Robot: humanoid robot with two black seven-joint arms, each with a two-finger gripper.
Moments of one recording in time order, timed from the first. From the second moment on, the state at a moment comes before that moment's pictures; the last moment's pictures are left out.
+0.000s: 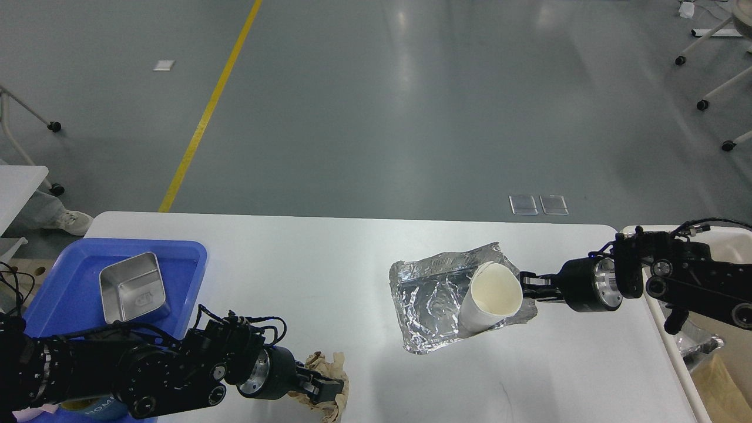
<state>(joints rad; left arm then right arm) -0.91 0.28 0.36 -1.15 1.23 -0.18 -0.04 1.00 -0.72 -0.10 1.29 -0.89 0.38 0.15</state>
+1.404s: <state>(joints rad) -1.78 0.84 0.25 -1.52 1.02 -0.64 -0.32 1.00 -0.70 -0.10 1.29 -0.88 0.38 0.15</state>
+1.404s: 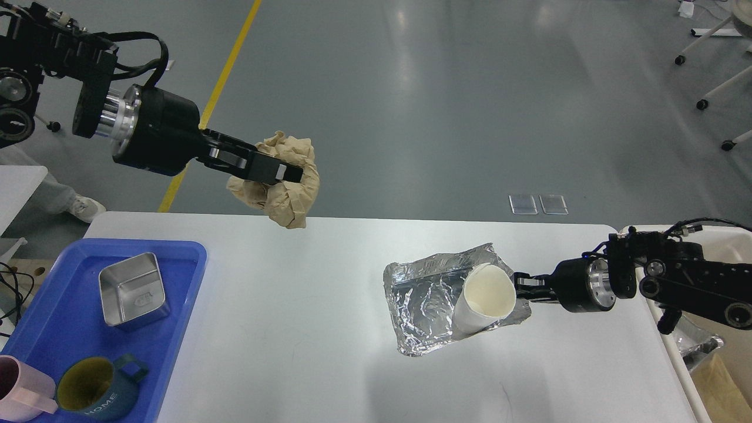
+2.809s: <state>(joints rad) -1.58 0.02 0.41 -1.02 1.02 -0.52 -0.28 1.06 -0.74 -0.09 1.34 -0.85 0.38 0.15</state>
